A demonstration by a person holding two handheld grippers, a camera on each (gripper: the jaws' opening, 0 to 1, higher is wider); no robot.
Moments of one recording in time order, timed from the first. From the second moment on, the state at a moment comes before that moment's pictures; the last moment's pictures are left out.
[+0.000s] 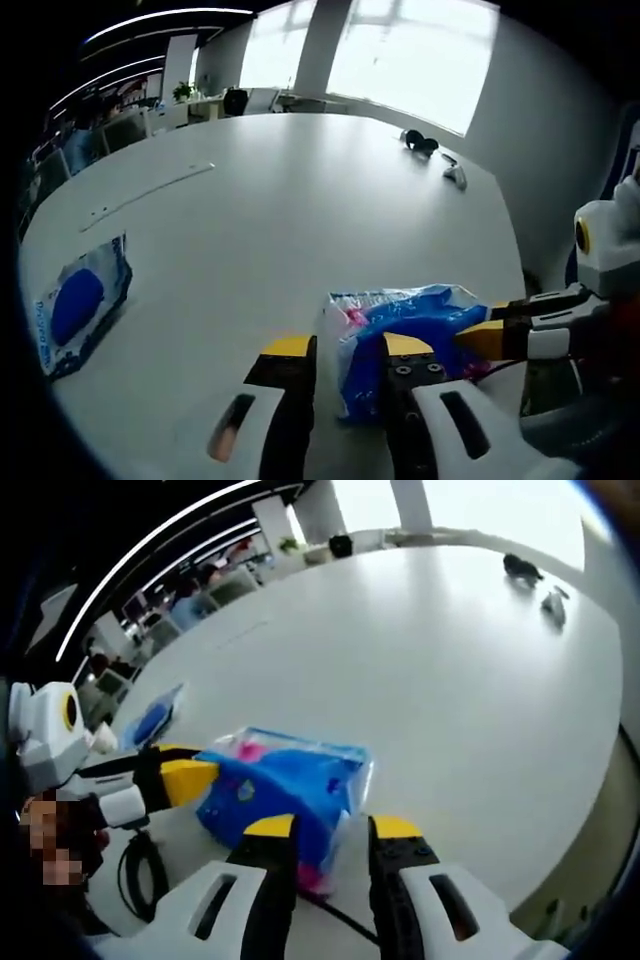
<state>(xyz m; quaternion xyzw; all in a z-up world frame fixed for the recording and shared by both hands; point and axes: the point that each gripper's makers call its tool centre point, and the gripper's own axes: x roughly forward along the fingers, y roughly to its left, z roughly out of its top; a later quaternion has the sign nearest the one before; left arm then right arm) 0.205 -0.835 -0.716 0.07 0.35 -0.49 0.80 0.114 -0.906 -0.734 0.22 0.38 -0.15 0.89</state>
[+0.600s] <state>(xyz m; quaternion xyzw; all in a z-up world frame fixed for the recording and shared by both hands) 0.214 -0.837 -0.707 0.05 0.34 -0.49 0.80 0.124 -0.903 -0.733 0.21 0.38 -0.15 0.89</state>
